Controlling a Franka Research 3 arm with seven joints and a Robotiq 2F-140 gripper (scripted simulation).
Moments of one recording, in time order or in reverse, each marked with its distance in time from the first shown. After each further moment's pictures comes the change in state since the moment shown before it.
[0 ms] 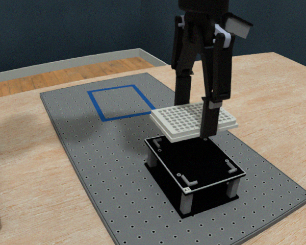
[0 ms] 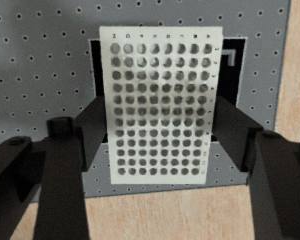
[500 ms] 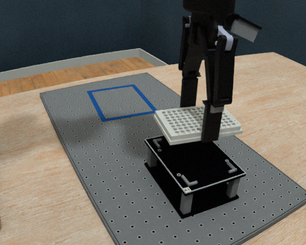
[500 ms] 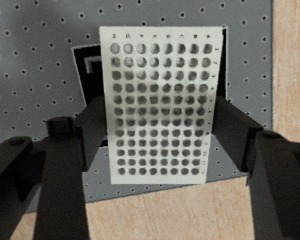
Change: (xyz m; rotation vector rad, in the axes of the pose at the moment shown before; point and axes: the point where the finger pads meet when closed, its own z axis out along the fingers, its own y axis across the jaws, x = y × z) arm -0.001 0.014 -0.002 0.011 -0.001 0.115
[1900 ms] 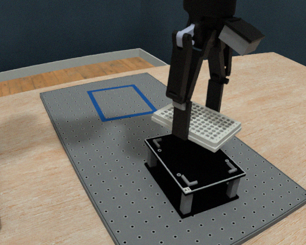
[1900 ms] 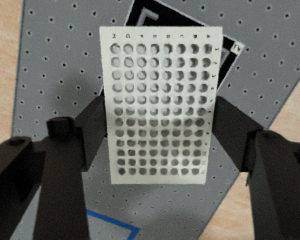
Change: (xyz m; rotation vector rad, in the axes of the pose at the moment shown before) arm 0.000 -0.002 0.000 0.038 -0.013 1.031
